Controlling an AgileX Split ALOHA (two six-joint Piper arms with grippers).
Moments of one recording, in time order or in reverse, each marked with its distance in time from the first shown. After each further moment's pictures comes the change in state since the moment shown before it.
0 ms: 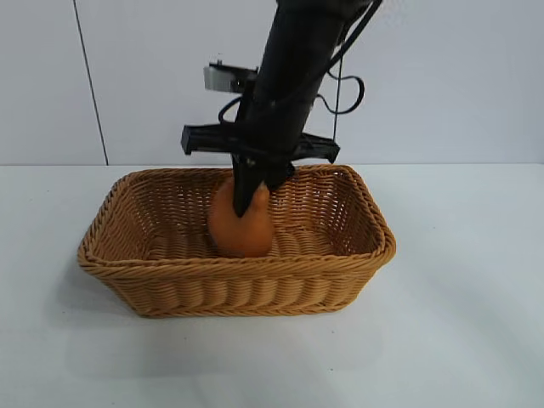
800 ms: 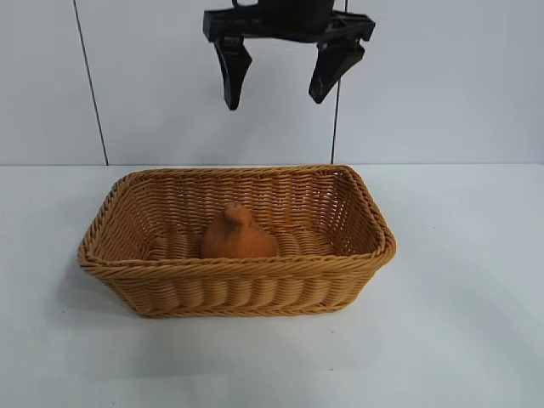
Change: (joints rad) left arm 0.000 0.000 0.000 0.000 0.000 0.000; right arm -0.016 -0.121 -0.289 -0.235 0.221 0.088
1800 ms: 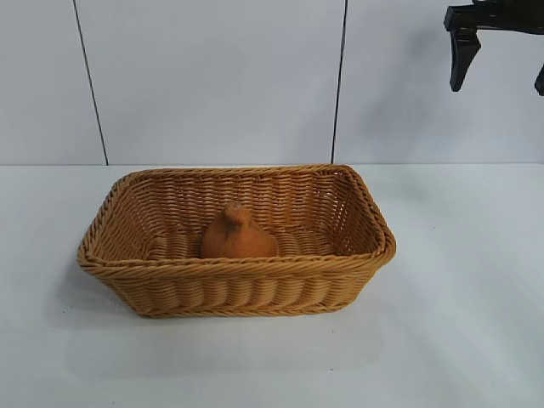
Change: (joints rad) left arm 0.000 0.000 0.000 0.000 0.000 0.000; right arm -0.531 -0.116 0.208 -0.010 0.006 -0.043
